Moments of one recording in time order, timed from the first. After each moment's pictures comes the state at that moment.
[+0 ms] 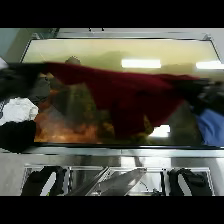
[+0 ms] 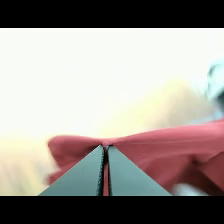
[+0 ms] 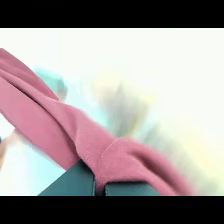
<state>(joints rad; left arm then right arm) 0.07 -0.58 1.32 -2.35 1.00 1.94 -0.14 -0.58 1.17 -0.56 1.11 0.98</state>
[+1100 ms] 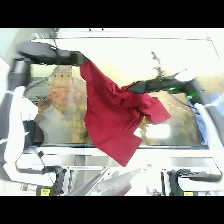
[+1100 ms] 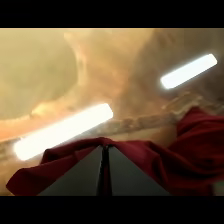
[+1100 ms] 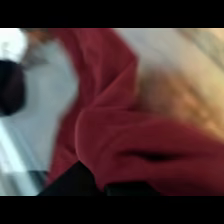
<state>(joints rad) -0.12 -1.59 1.70 -2.27 1.03 2.03 0.17 -1.54 1.29 -0.52 1.06 0.90</state>
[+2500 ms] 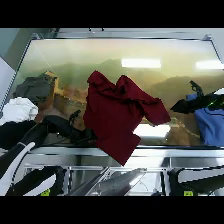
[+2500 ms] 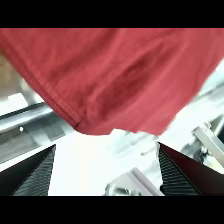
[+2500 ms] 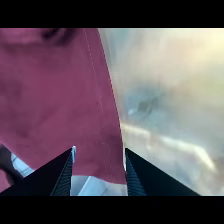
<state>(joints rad) -0.19 -1.12 0.49 -2.37 1.14 1.74 -0.44 -1.66 1.20 -0.91 1.37 0.90</state>
